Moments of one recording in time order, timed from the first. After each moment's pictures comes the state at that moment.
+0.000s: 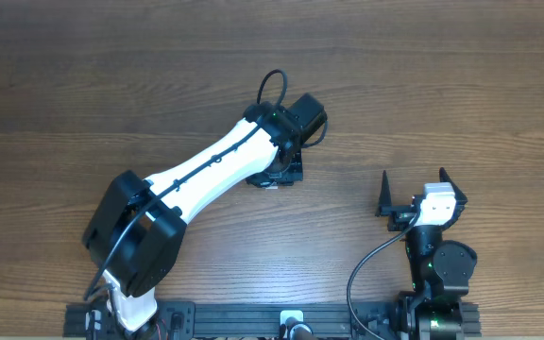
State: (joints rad) left arm -0.77 1.95 1.50 -1.08 -0.02 -0.83; right arm -0.04 0.02 0.01 -0.07 -0.07 -0.09
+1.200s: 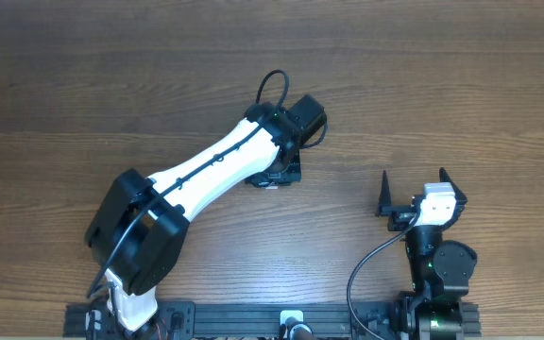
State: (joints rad) left arm -0.77 1.96 1.50 -1.09 -0.06 -0.83; right arm -0.04 0.02 0.01 -0.07 -0.07 -0.09
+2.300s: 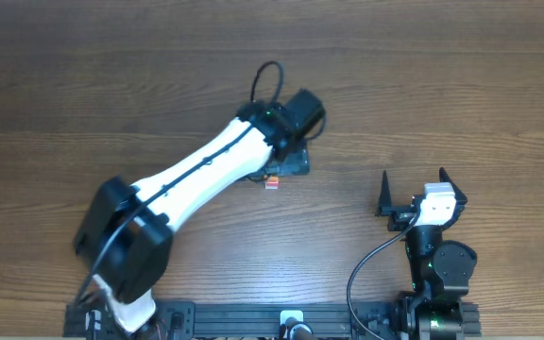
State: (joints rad) left arm -0.75 1.89 1.50 -1.04 -0.12 -0.86; right arm -0.04 0.02 0.01 -0.07 -0.07 -0.09
